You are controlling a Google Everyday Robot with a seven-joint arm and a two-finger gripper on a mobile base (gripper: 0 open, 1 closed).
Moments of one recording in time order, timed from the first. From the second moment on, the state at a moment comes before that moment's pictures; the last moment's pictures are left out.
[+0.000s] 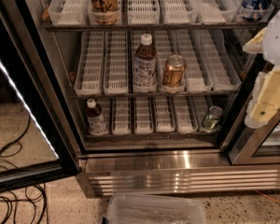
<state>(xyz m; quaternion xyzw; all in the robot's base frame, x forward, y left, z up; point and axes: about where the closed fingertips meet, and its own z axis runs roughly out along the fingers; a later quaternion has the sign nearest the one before) 0.438 -0.217 0.976 -0.60 0.78 -0.03 0.16</state>
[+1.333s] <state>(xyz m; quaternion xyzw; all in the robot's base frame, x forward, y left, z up) 0.431 -0.152 0.927 -0.63 0.75 0.08 0.17</state>
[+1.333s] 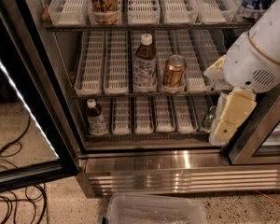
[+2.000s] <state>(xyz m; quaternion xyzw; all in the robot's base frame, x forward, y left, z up) 0.441 -0.134 0.900 -0.62 0.75 0.11 0.18</state>
